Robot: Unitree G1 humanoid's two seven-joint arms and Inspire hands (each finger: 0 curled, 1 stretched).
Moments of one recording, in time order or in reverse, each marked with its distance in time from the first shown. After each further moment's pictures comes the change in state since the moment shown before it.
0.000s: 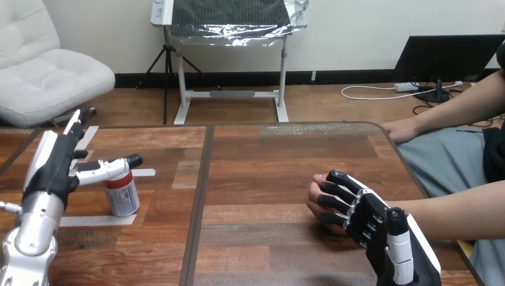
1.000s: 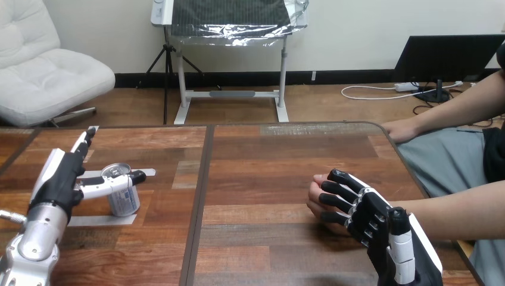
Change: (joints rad) left arm -0.001 0.004 -0.040 0.043 -0.005 0.066 -0.040; right arm 0.000 0.000 -0.001 0.000 0.004 -0.009 -0.003
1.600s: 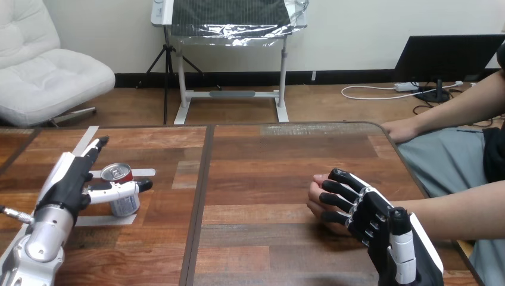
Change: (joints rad) left arm 0.000 0.002 -0.044 0.002 0.038 0.007 0.000; right arm 0.000 0.000 -0.001 0.000 0.004 -0.005 0.001
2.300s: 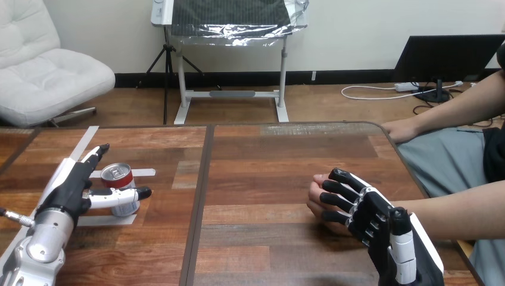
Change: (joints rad) left arm 0.000 0.000 -0.012 0.003 0.000 0.044 -0.003; right arm 0.000 0.000 -0.001 0.000 0.001 -0.001 0.002
